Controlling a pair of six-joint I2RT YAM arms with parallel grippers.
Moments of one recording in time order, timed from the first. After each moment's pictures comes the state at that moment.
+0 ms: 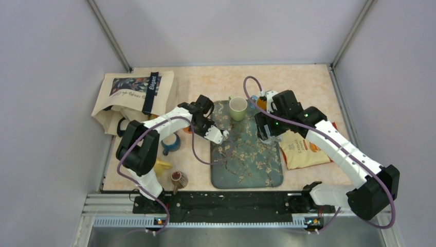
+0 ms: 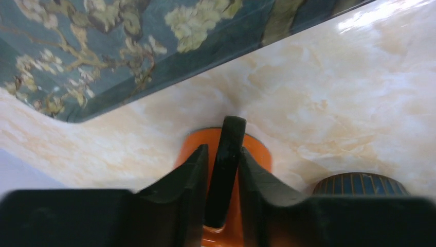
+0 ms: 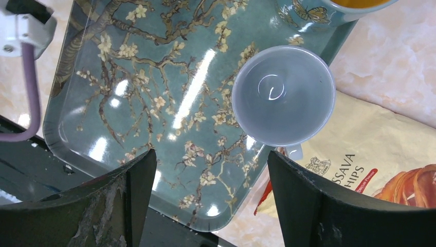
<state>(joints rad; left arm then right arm) -0.53 1.74 1.18 -0.72 0.06 1.55 0.55 1.22 1.13 -0.83 -0.06 0.10</state>
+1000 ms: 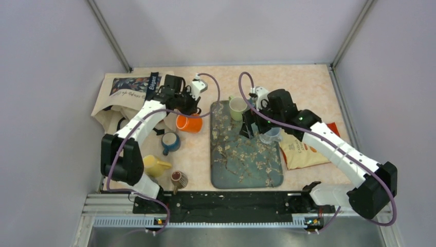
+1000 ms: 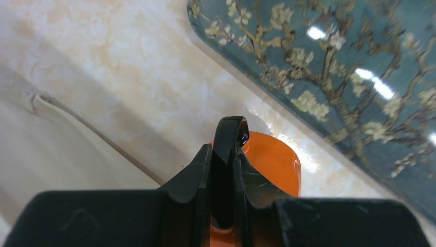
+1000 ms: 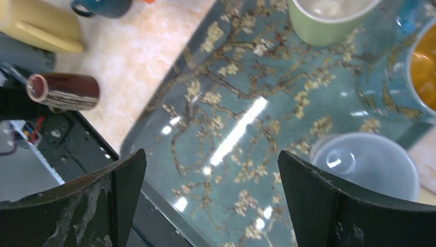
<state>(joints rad) -0.29 1.61 1.27 -0.55 0.34 0.53 0.62 1.23 1.11 -0.61 -0.25 0.14</state>
